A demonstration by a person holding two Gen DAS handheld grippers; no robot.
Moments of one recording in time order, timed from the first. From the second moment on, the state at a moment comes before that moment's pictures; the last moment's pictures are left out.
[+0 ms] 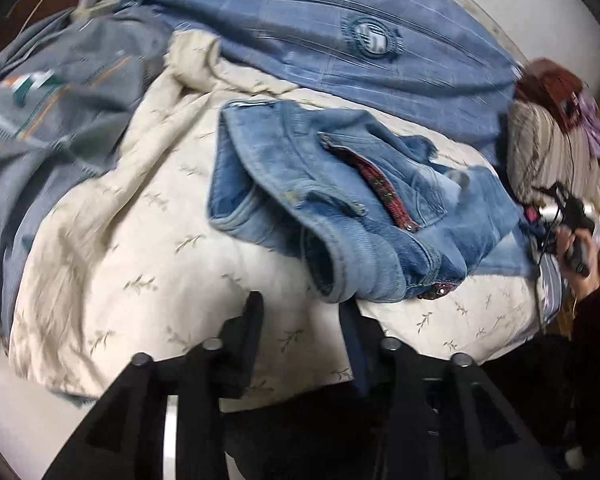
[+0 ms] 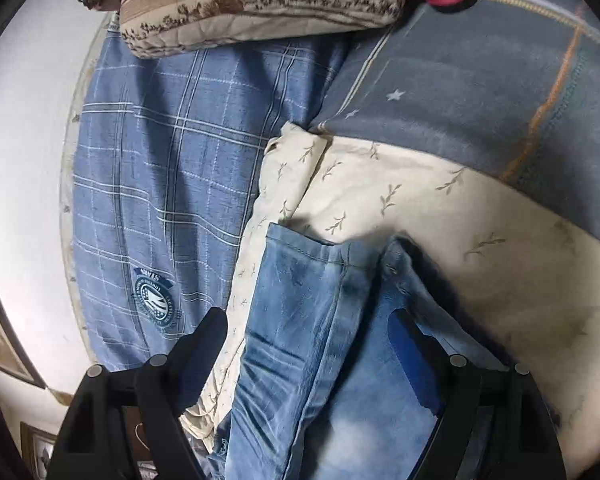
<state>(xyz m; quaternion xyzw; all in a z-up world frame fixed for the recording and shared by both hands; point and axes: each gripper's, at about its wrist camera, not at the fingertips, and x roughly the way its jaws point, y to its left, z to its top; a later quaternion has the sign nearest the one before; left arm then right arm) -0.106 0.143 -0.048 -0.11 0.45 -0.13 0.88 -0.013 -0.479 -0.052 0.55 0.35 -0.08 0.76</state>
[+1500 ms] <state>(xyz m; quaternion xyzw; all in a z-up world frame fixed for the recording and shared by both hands) 0.004 0.130 0.024 -0.07 0.34 -0.11 0.93 -0.050 -0.462 -0.033 0.42 0.31 -0.05 0.85</state>
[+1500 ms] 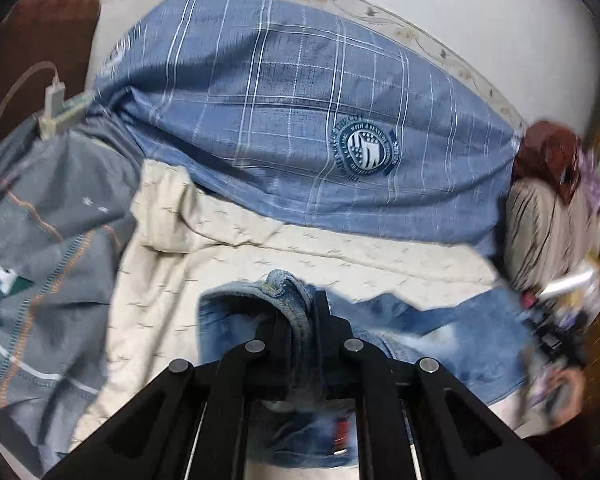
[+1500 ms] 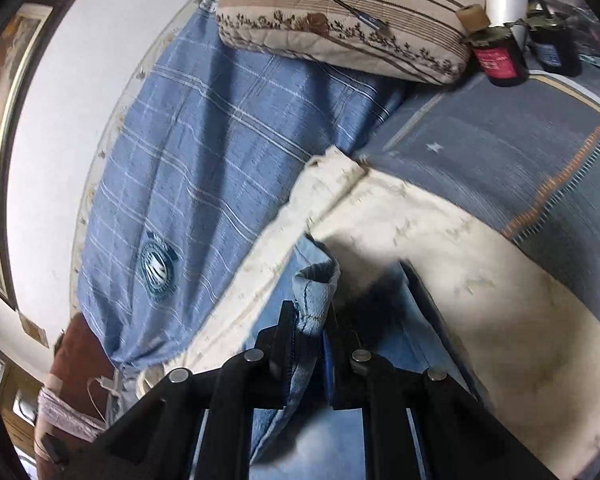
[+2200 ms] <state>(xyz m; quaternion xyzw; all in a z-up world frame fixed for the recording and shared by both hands) -0.026 0.175 -0.063 -0.11 0.43 -0.01 0.90 -0.133 -0.473 -0.049 0.45 0.33 -0.08 0.83</state>
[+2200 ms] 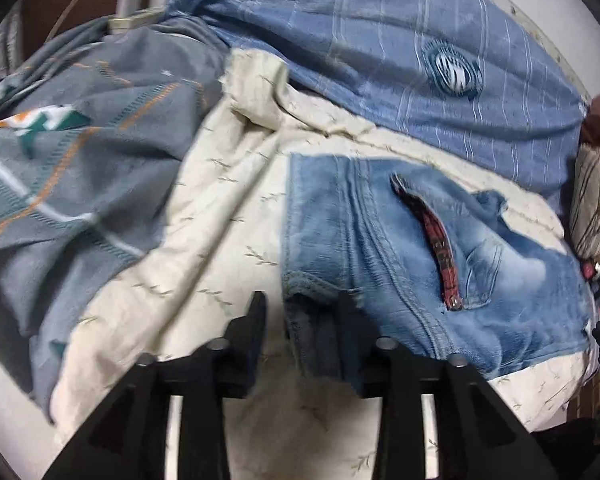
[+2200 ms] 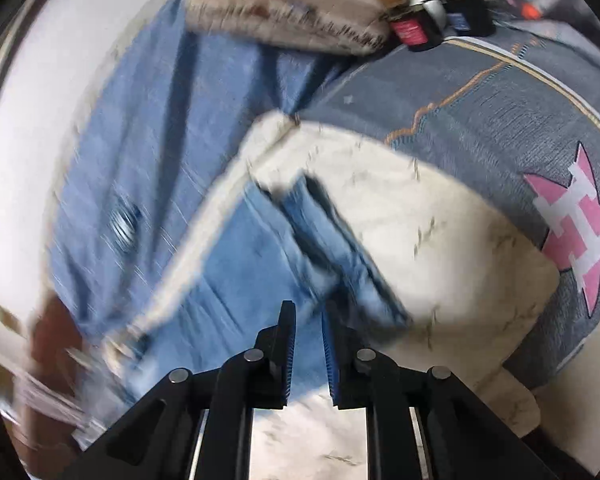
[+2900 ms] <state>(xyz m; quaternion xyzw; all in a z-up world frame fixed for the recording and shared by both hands) -0.014 0.018 -0.051 -0.04 0.42 -0.14 0.90 -0.083 -0.469 -0.083 0.49 0.35 -0.05 0.79</state>
